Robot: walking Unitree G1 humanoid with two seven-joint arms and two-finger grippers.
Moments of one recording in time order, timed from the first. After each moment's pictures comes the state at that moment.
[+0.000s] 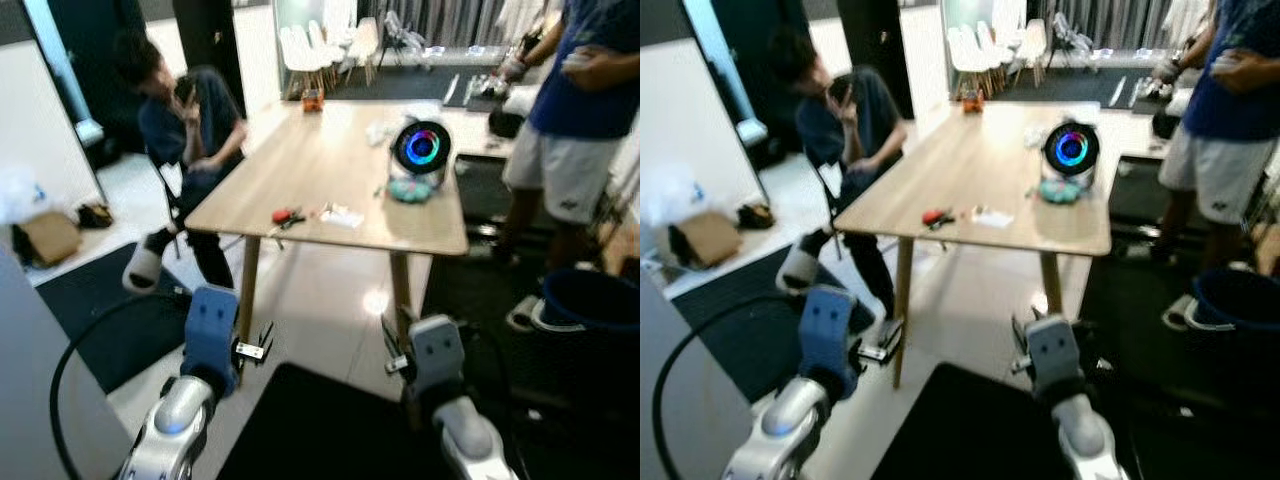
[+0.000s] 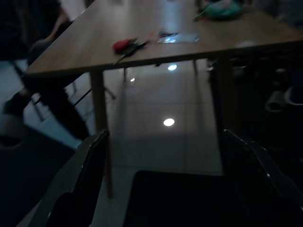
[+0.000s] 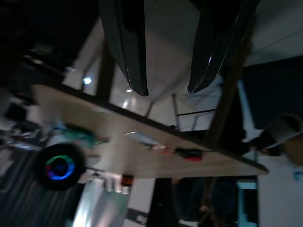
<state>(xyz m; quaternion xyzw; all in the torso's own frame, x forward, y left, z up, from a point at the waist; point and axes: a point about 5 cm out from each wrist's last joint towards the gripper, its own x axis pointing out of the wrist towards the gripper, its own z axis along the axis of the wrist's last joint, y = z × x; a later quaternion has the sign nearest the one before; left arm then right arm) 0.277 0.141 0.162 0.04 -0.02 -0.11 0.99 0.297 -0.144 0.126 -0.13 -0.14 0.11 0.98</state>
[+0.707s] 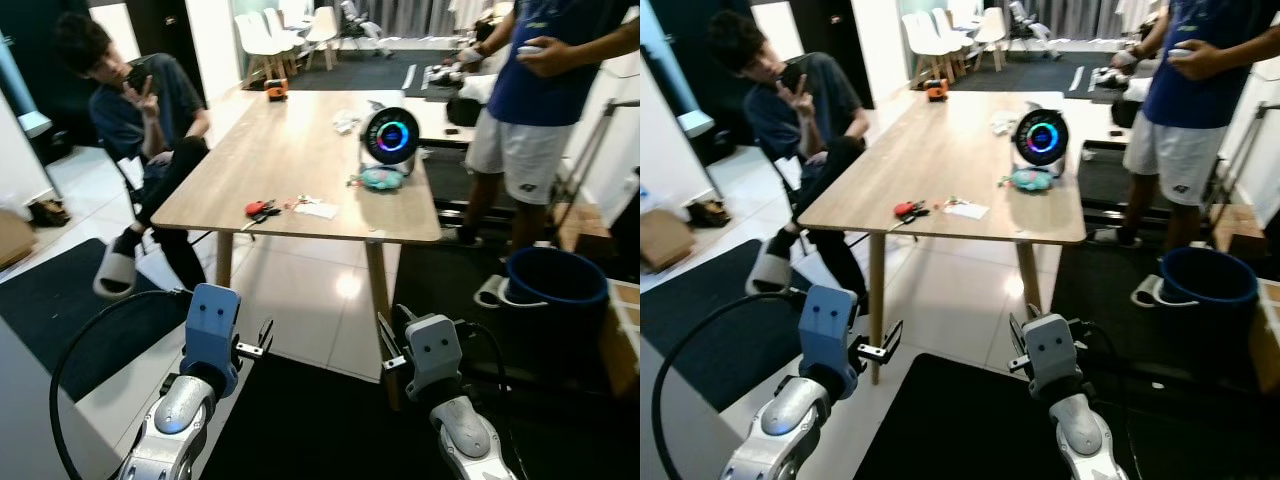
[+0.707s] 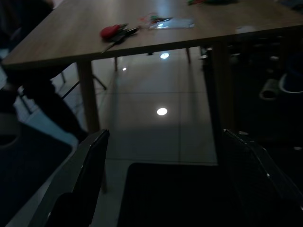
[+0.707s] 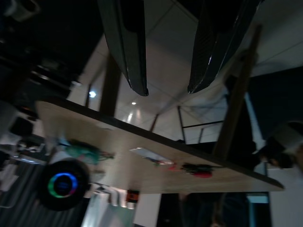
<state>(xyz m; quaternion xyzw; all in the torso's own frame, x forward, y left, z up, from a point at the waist) 0.277 0.140 0.164 0.05 -0.02 -0.10 0.99 0.298 -0.141 0.127 -0.13 -0.14 0.12 0.97</state>
